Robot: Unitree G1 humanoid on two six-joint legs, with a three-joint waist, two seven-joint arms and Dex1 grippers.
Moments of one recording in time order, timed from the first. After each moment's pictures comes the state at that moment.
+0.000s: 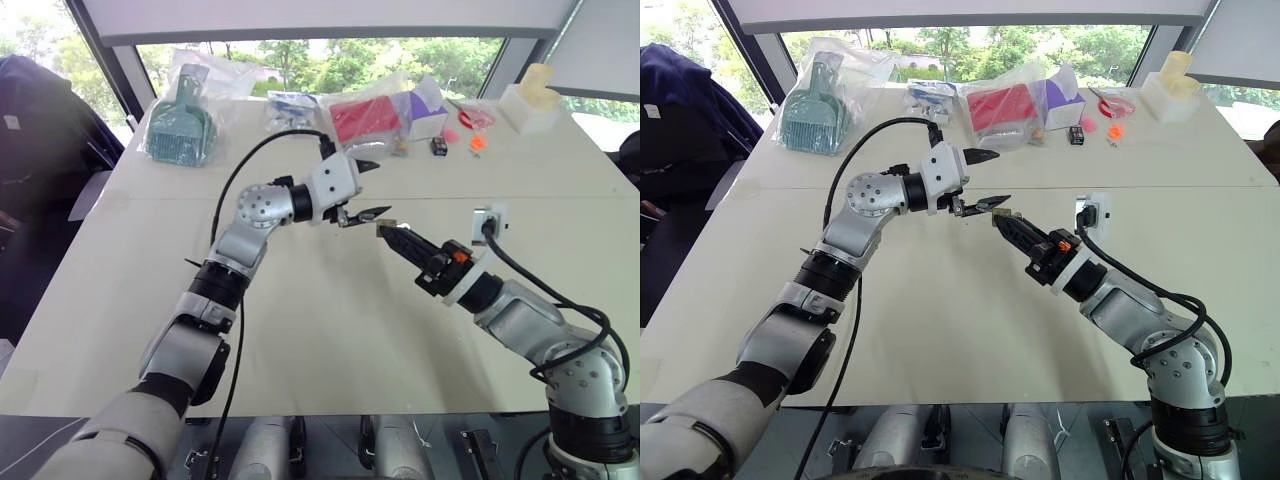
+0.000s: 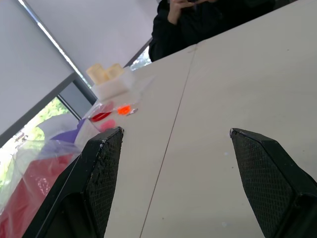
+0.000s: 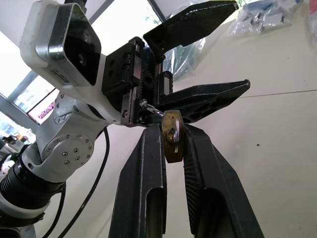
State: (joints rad) left arm -0.94 0.21 -0.25 0.50 -0.03 -0.20 -0.87; right arm -0.18 -0.50 -0.18 -0.50 1.32 0.77 0.13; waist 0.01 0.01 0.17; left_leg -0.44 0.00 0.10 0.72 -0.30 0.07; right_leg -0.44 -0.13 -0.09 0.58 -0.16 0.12
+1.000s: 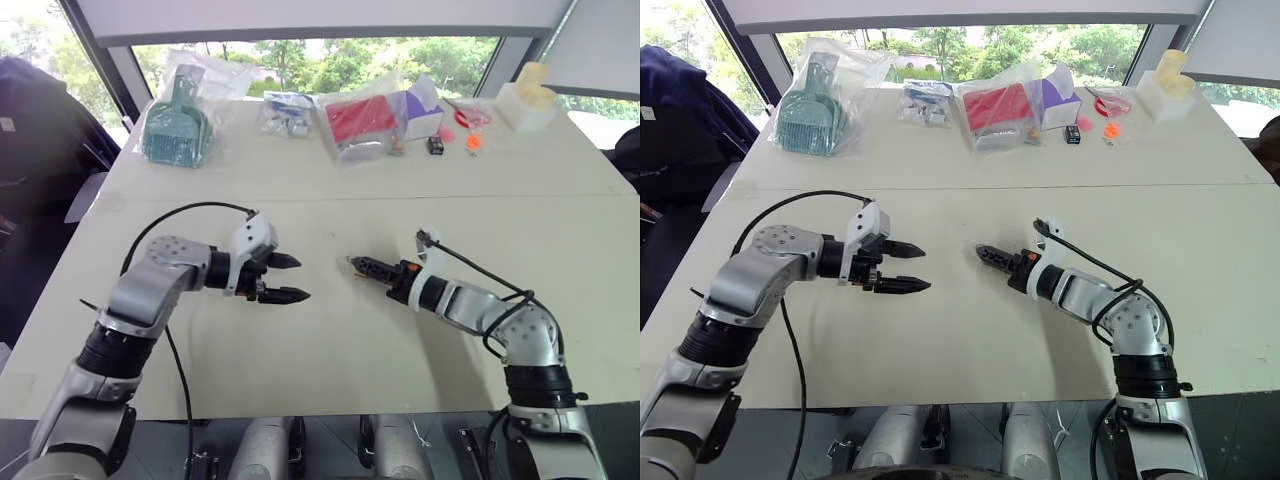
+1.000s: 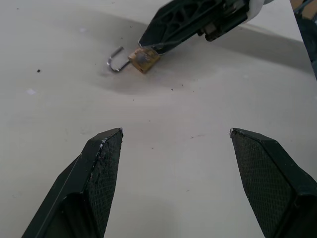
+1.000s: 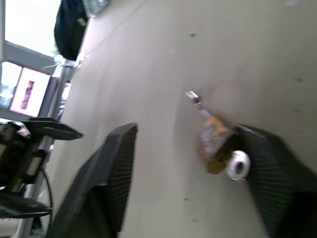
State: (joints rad) left arm -0.52 0.62 -0.17 -0.14 -0.33 0.71 -1.15; right arm -0.36 -0.42 -0.10 -0.05 1.26 1.02 0.03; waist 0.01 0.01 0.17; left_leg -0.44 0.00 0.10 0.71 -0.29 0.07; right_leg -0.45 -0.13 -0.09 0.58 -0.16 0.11
